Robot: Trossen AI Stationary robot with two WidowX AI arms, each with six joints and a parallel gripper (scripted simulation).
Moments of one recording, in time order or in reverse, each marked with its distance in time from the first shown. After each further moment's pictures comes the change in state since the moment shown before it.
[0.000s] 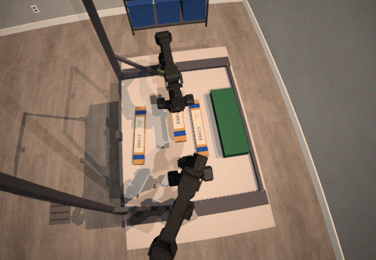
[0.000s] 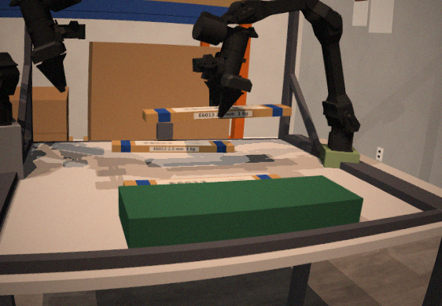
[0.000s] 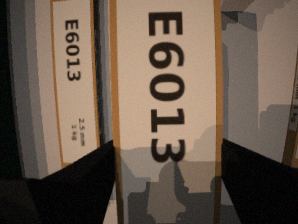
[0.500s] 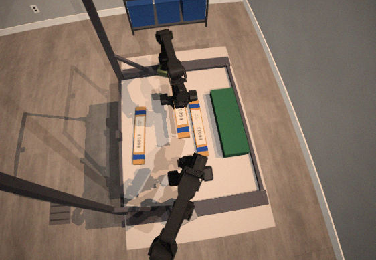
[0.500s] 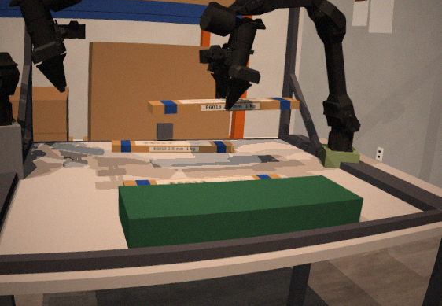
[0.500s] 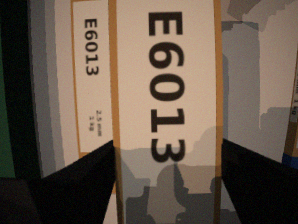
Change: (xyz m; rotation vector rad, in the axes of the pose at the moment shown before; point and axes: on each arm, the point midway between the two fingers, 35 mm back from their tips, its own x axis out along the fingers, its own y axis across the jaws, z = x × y) left arm -0.023 0.018 -0.005 -0.003 -0.005 -0.001; right arm 0.000 0.000 0.000 0.000 0.000 0.000
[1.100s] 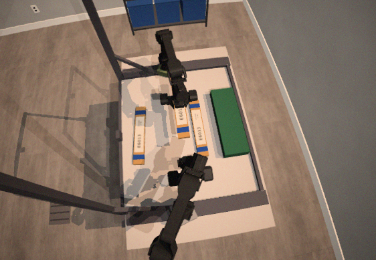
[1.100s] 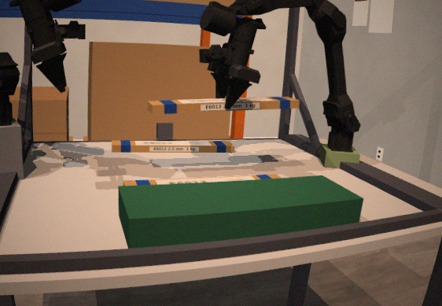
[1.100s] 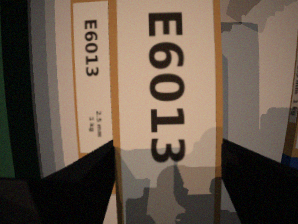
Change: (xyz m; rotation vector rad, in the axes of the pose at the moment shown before) left arm -0.001 0.000 0.000 0.000 -0.004 -0.001; right arm 0.000 0.000 0.000 0.000 0.000 0.000
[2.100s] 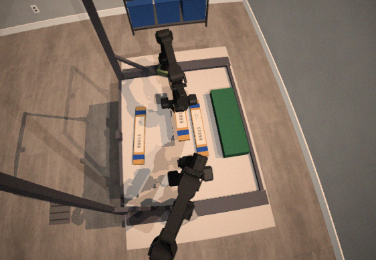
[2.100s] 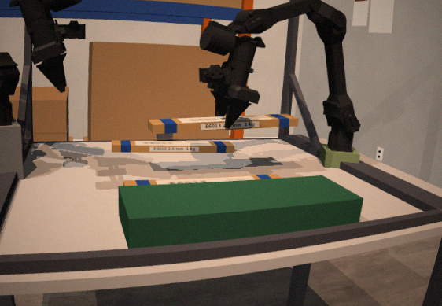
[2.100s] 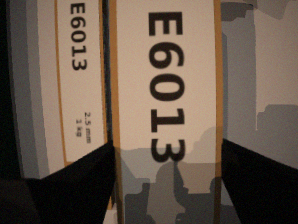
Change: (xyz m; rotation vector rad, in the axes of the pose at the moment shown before) left arm 0.042 0.000 -0.012 0.000 0.003 0.000; right arm 0.000 0.000 0.000 0.000 0.000 0.000
